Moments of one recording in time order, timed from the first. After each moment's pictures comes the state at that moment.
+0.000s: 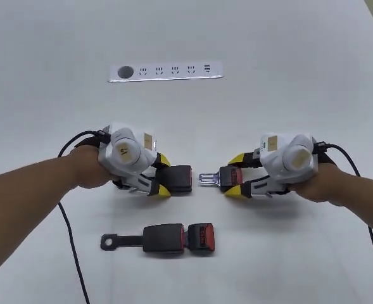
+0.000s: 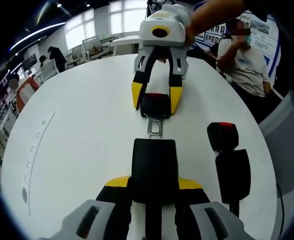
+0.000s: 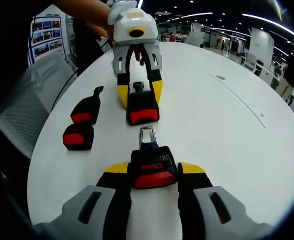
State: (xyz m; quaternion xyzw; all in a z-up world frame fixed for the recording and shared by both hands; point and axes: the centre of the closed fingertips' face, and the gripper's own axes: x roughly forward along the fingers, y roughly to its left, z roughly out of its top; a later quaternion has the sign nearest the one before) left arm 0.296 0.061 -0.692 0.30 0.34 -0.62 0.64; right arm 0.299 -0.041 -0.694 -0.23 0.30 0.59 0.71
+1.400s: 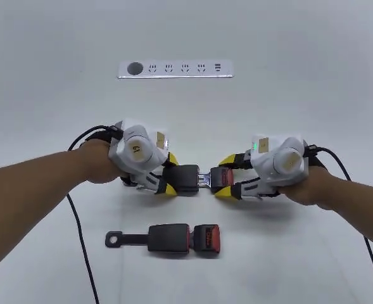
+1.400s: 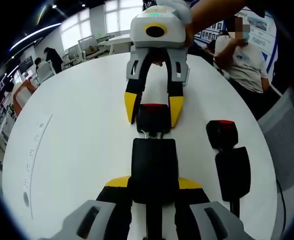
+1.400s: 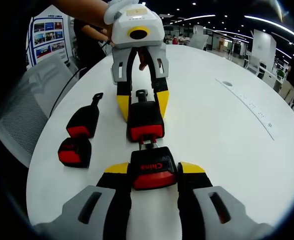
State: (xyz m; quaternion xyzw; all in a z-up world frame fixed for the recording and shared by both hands) left arm 0.296 0.060 -0.693 0.31 0.34 -0.62 0.63; right arm 0.299 -0.009 -0.690 -0.22 0.29 0.61 0.71
